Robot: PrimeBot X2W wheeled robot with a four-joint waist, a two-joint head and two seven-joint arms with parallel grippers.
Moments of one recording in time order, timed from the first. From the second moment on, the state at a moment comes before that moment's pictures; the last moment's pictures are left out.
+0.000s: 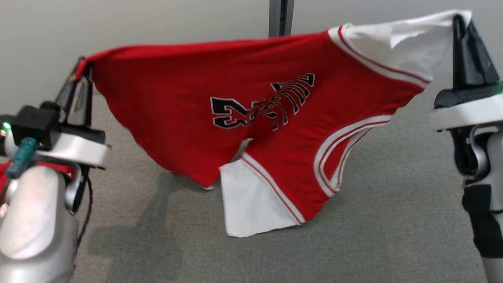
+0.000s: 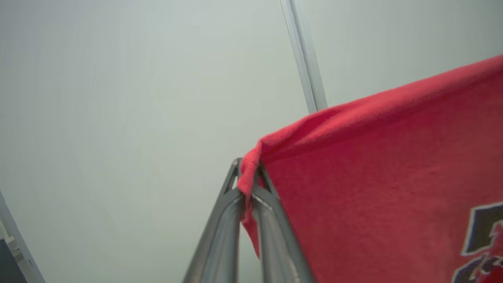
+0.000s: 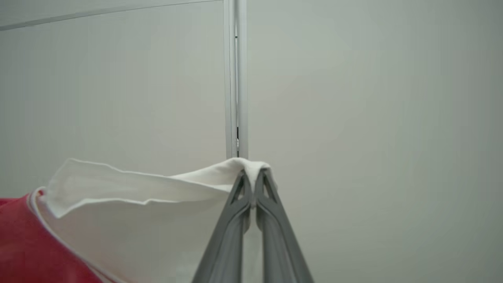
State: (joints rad) left arm -0.51 0.24 -0.04 0.34 -0.06 -0.08 -0.26; right arm -0.65 -0.18 0.04 0.35 0.27 0.13 -0.26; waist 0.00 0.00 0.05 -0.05
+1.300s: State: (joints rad) left arm -1.02 0.28 -0.13 0.57 -0.01 0.02 -0.27; right arm -1.01 -0.33 -0.05 0.42 0.12 0.14 -0.26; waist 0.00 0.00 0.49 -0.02
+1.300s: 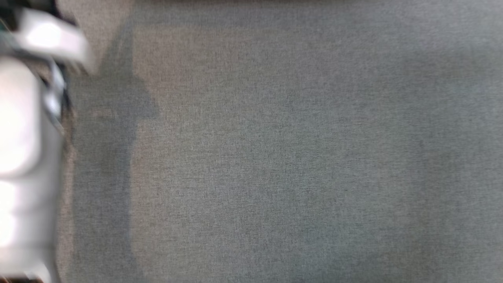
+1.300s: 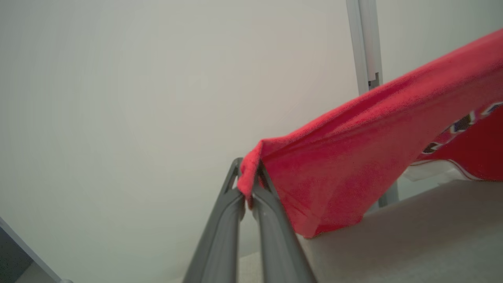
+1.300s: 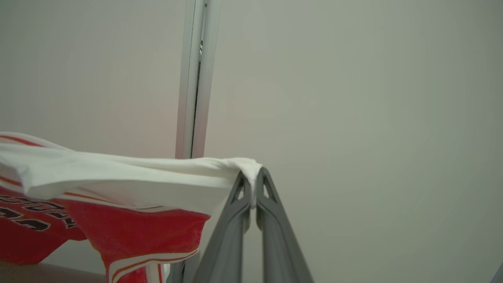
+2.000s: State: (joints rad) left arm -0.16 0.08 -0.09 0.53 -0.10 0.04 -0.26; right arm -0.11 -0.17 0.00 0.40 0.23 0.13 -0.26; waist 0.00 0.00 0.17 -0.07
